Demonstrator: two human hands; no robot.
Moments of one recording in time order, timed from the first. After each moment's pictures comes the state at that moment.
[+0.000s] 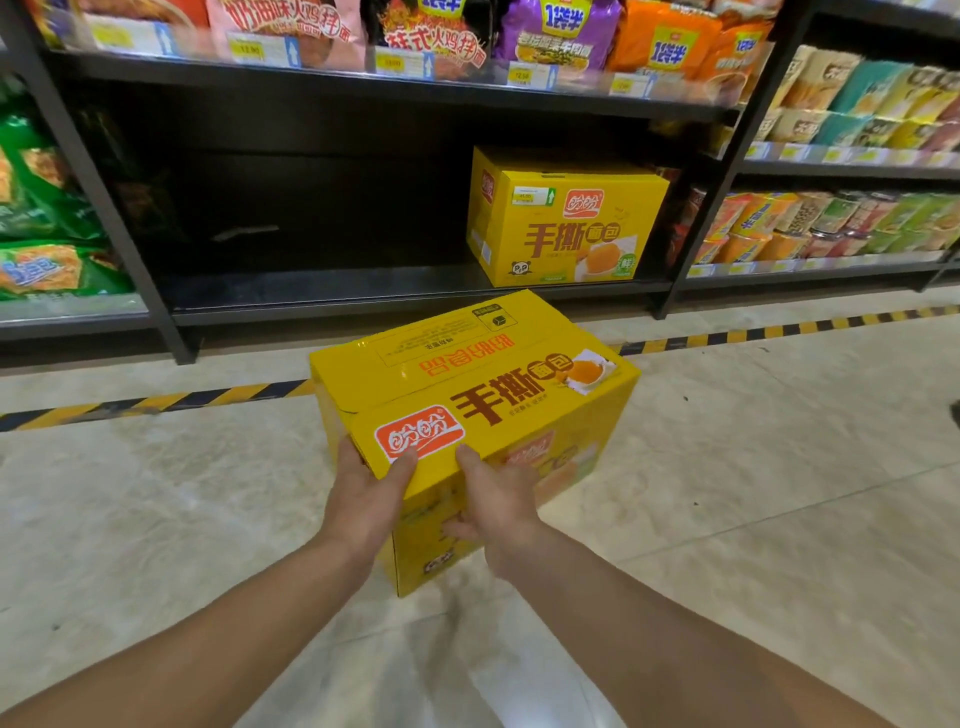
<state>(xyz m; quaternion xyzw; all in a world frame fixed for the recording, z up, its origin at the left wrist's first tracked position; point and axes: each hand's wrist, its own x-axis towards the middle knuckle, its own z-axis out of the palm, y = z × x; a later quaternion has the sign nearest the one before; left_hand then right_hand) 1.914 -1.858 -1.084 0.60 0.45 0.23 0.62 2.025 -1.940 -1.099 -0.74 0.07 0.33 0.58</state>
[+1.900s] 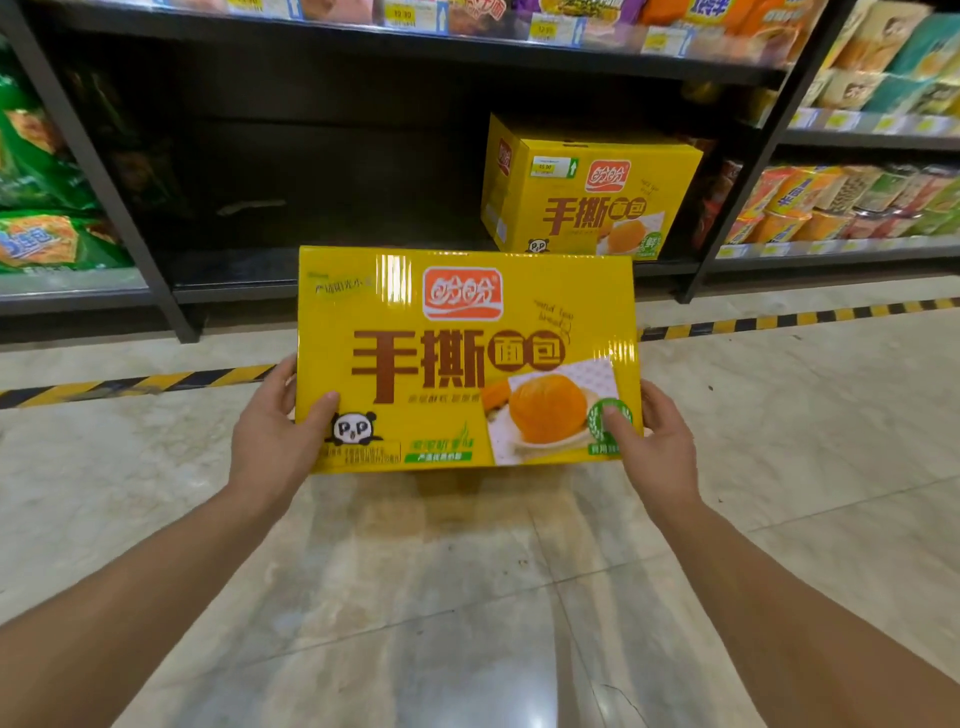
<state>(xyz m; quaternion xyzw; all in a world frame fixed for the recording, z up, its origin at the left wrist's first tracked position) 1.891 -1.760 -1.089 0.68 0.42 0.33 0.50 2.142 -2.037 -1.089 -0.80 -0.17 0.05 0.58</state>
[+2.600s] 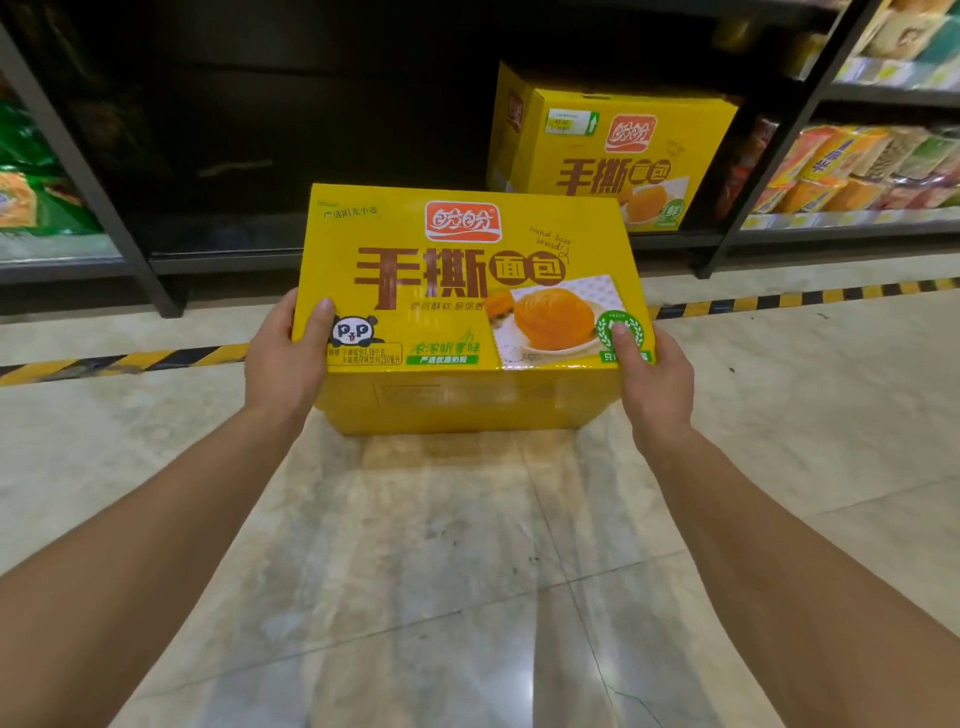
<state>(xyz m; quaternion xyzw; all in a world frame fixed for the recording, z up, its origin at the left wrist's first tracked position) 1.955 -1.708 -1.095 0.69 0.41 0.37 0.47 2.187 -1.969 -1.091 -0.79 -0.11 0.03 0.60</state>
